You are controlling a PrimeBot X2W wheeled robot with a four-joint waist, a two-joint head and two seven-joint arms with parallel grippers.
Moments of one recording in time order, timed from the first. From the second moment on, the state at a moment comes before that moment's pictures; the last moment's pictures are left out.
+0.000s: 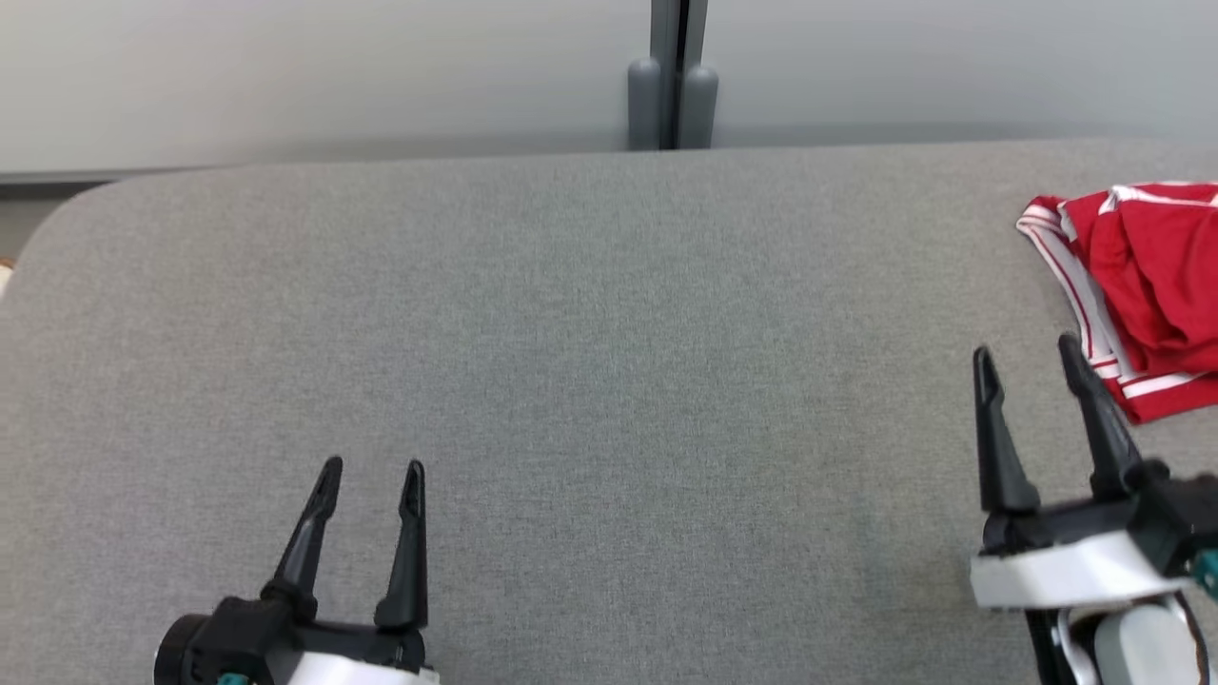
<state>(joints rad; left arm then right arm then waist) 0.08 0.05 -0.13 -0.01 -0.21 -0.01 -0.26 -0.14 -0.13 0.06 0.14 0.13 0.13 -0.26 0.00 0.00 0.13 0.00</state>
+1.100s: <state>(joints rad) 0.18 0.05 -0.12 0.02 -0.17 0.01 -0.26 0.10 -0.08 0.09 0.17 0.14 0.13 -0.26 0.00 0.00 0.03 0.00</state>
